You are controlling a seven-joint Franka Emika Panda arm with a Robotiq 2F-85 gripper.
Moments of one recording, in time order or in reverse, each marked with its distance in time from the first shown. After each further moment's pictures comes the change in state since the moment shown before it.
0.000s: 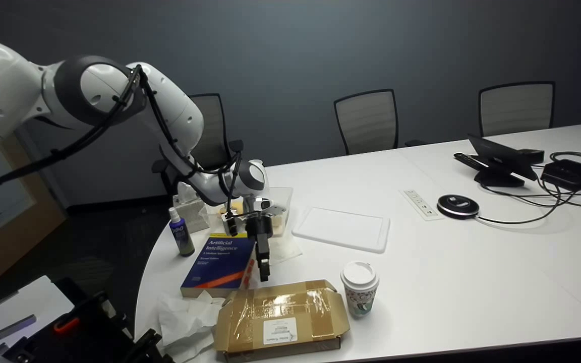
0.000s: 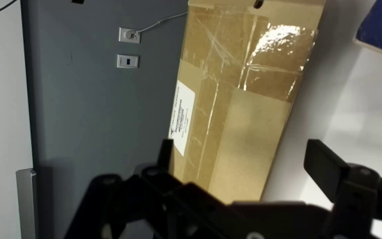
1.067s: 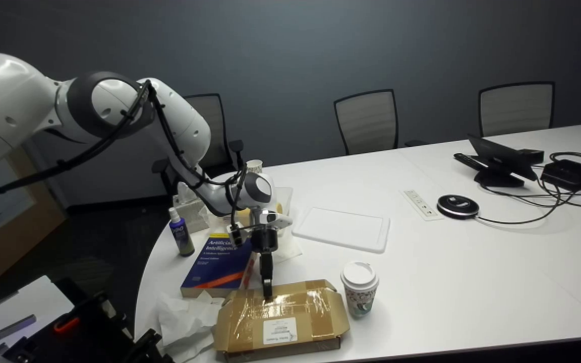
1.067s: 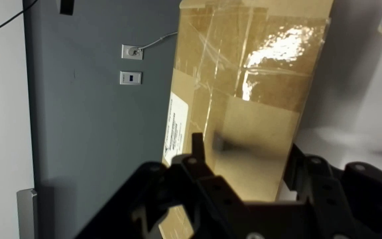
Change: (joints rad) arm 0.000 0.077 -0.050 0.045 0.068 0.000 -0.014
